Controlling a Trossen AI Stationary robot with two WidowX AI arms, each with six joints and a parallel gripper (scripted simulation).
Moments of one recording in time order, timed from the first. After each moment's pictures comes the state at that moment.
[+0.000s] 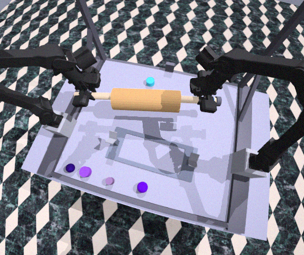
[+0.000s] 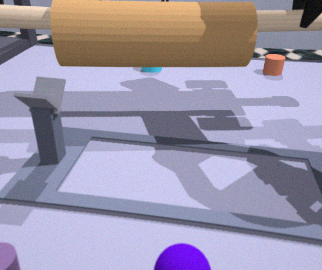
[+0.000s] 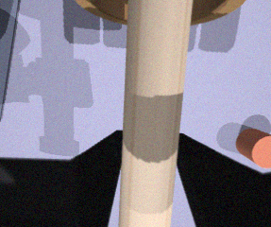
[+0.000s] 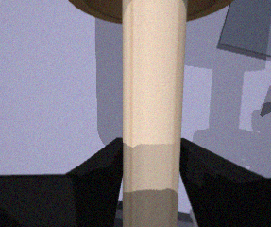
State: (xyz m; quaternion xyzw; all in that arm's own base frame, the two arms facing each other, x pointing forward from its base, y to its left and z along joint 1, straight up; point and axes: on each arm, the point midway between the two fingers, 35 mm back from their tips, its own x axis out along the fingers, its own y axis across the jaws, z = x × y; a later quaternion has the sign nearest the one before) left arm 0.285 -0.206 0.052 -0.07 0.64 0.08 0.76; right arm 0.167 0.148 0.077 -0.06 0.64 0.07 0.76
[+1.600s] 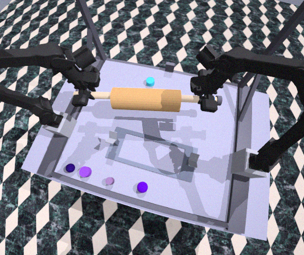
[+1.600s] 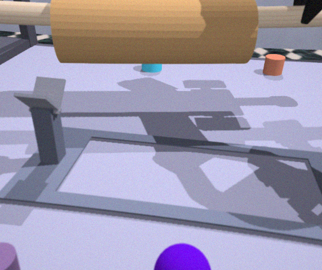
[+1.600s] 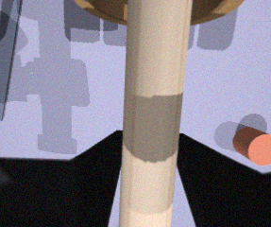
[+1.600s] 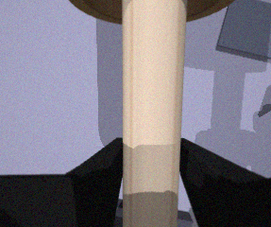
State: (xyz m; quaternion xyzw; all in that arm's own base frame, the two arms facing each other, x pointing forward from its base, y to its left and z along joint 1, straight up) left arm 0.285 -0.207 0.058 -0.07 0.64 0.08 0.76; right arm 0.167 0.148 0.082 -0.06 0.64 0.08 0.76
